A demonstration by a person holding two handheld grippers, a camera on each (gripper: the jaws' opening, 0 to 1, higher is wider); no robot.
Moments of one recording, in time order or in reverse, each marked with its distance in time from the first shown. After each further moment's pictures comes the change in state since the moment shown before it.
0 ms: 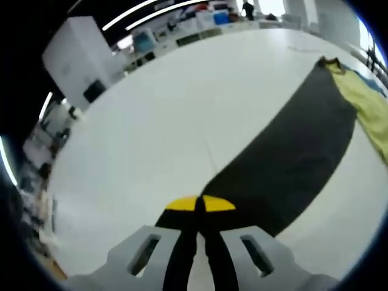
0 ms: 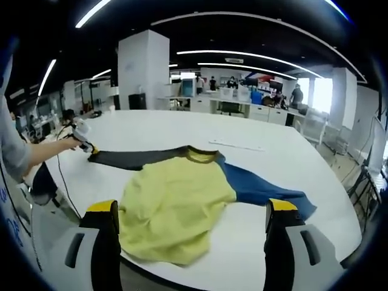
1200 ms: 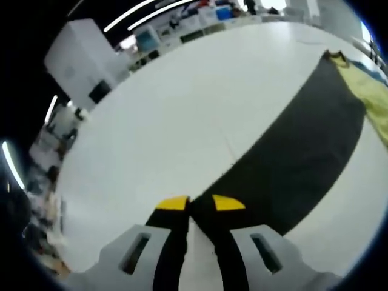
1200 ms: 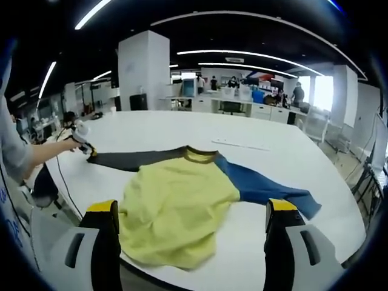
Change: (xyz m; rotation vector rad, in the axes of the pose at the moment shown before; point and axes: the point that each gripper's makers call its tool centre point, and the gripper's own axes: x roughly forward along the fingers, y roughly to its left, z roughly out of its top) left arm -0.006 0.021 -0.011 0.032 0.008 0.067; right arm 0.010 0.007 -0.002 0.020 -0.007 0.016
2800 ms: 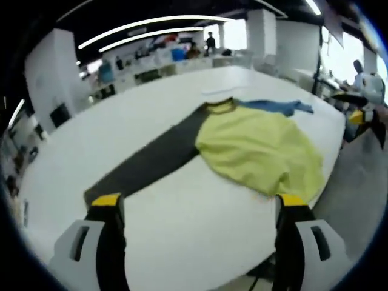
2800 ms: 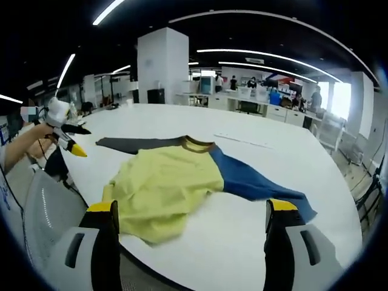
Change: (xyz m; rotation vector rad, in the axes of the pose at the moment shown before) left arm -0.222 -0.243 0.039 -0.044 -0.288 -0.421; right arm -0.021 -0.065 -0.037 -0.087 0.020 0.141
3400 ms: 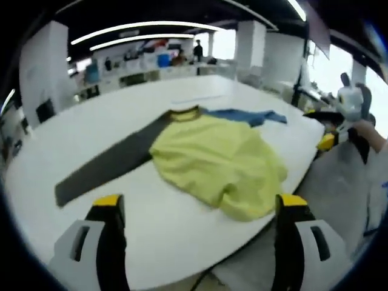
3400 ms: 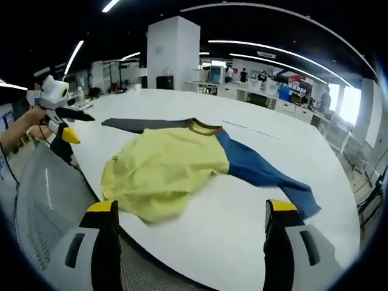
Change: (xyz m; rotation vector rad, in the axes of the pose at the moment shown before) left arm -0.006 -0.075 0.004 -0.082 -0.065 -0.124; right arm 0.004 0.006 -0.039 -0.069 0.093 0.059
